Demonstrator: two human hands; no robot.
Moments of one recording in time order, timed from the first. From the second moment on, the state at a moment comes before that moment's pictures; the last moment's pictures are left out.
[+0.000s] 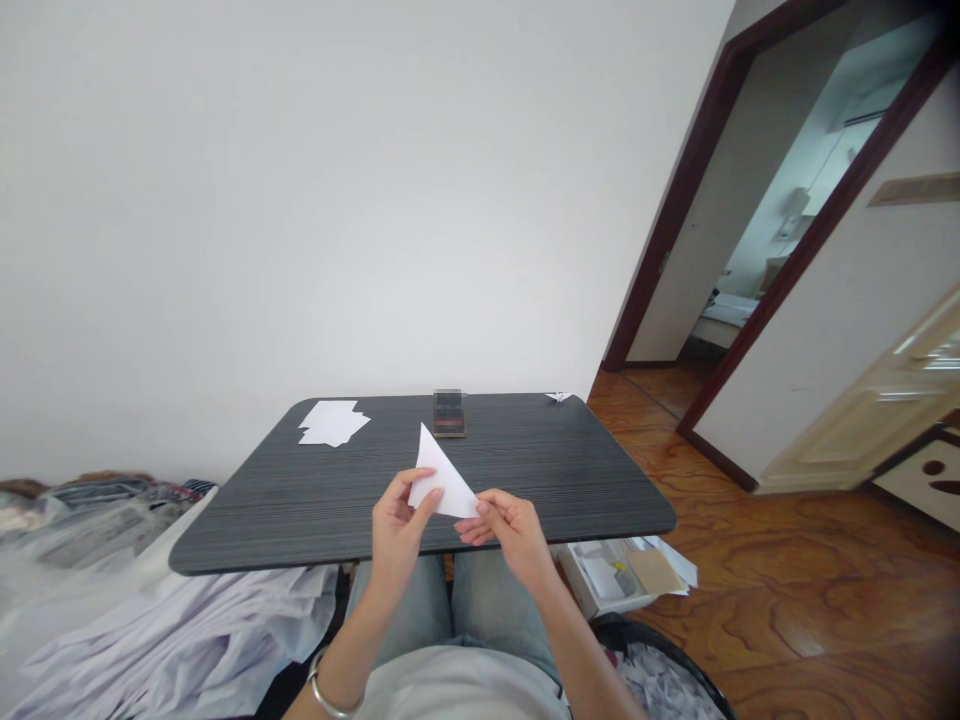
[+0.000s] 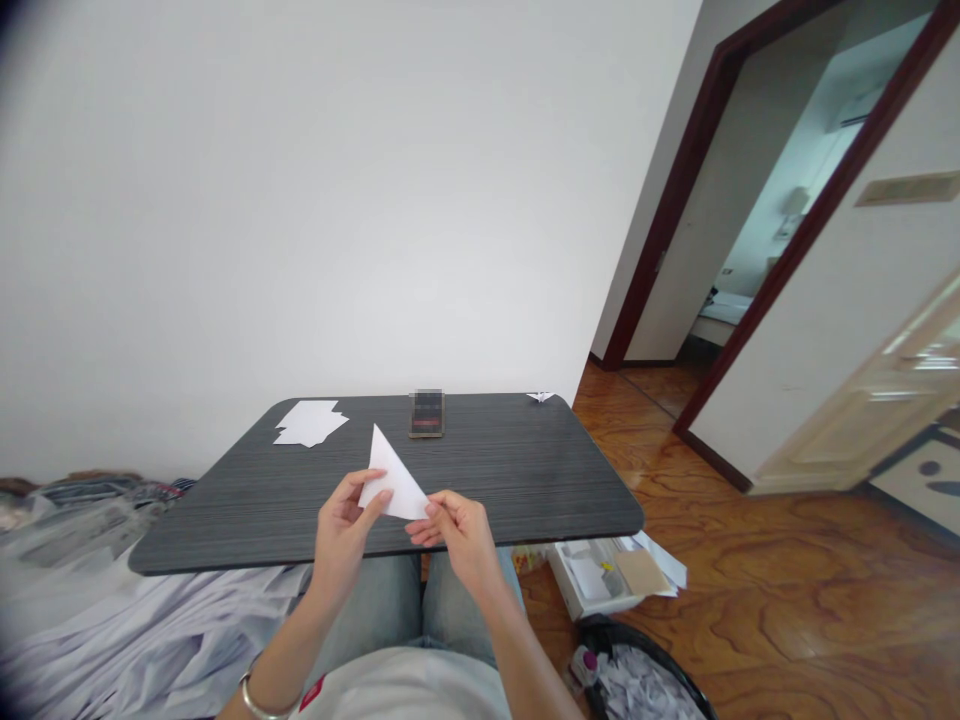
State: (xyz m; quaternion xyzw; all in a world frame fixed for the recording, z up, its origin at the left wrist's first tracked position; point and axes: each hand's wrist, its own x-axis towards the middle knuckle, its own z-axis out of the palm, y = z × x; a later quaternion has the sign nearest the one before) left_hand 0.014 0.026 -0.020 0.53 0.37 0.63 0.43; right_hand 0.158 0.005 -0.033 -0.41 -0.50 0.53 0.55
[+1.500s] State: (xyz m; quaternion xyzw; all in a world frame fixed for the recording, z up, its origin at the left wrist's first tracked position) left_hand -0.002 0.054 -0.054 0.65 0.45 0.48 0.38; right_hand 0.189 0.039 -0.071 -0.47 -0.46 0.54 0.53
